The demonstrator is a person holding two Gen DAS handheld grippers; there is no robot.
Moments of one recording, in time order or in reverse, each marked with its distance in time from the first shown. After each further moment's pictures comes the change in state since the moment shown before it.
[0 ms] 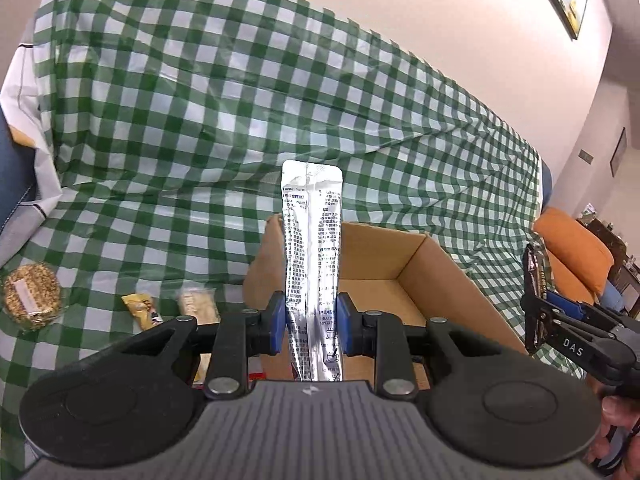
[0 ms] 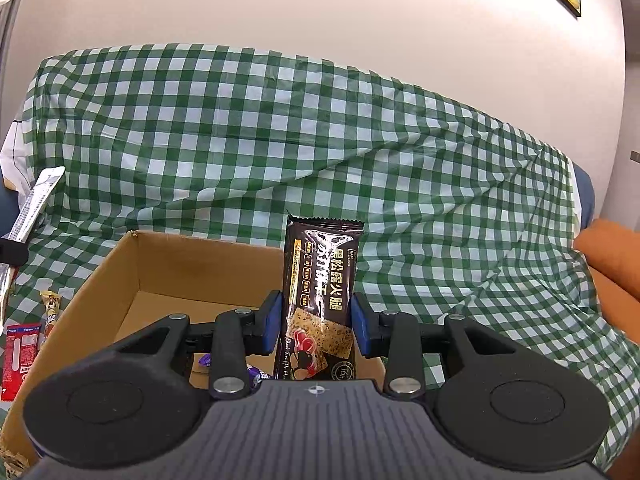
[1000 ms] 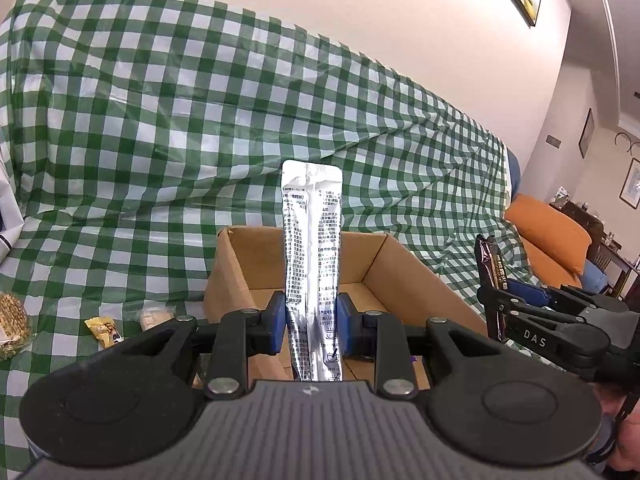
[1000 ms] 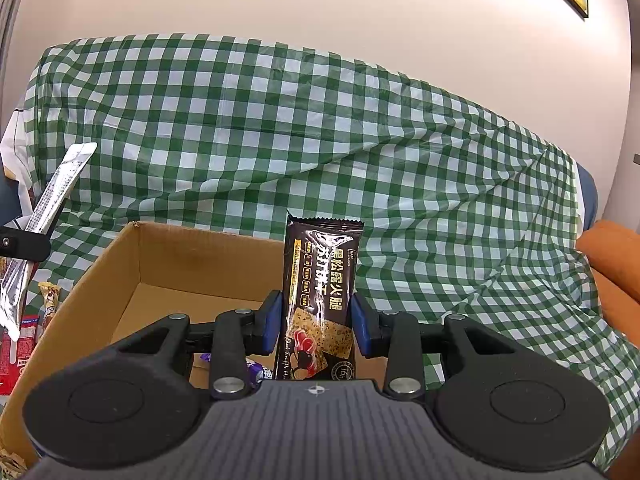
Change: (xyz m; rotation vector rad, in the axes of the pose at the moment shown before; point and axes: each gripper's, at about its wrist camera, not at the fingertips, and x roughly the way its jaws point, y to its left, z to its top) left arm 0.005 -0.021 -0.004 0.091 -0.038 -0.088; right arm 0.008 0.003 0.001 -0.015 0.017 0.003
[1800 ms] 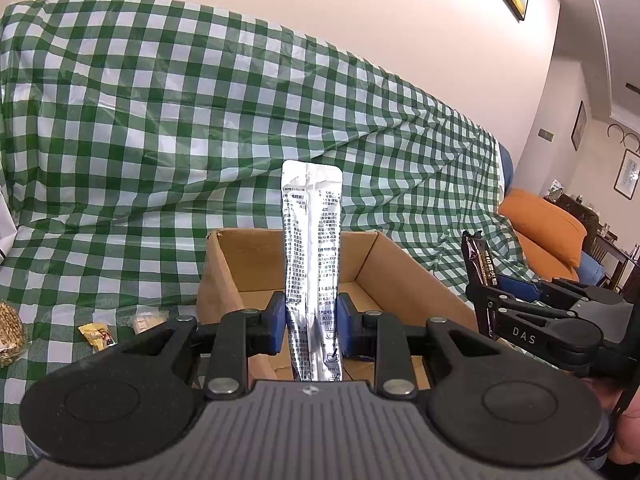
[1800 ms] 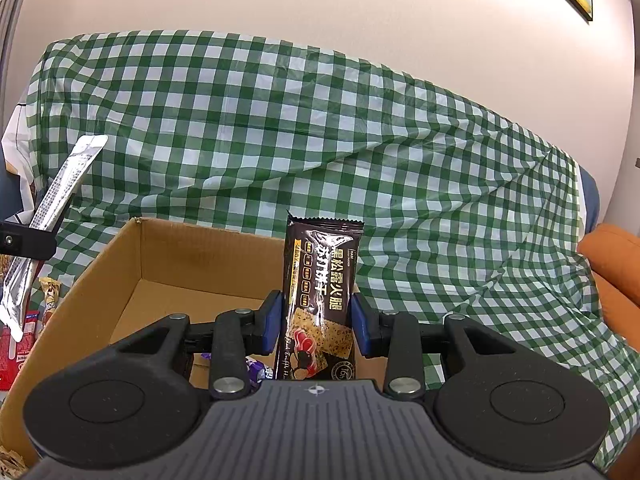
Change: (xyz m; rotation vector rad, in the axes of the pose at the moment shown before) left arm 0.003 -0.006 -0.002 0.027 -0.006 -0.011; right arm 0.002 0.002 -0.001 -0.012 0.001 0.005
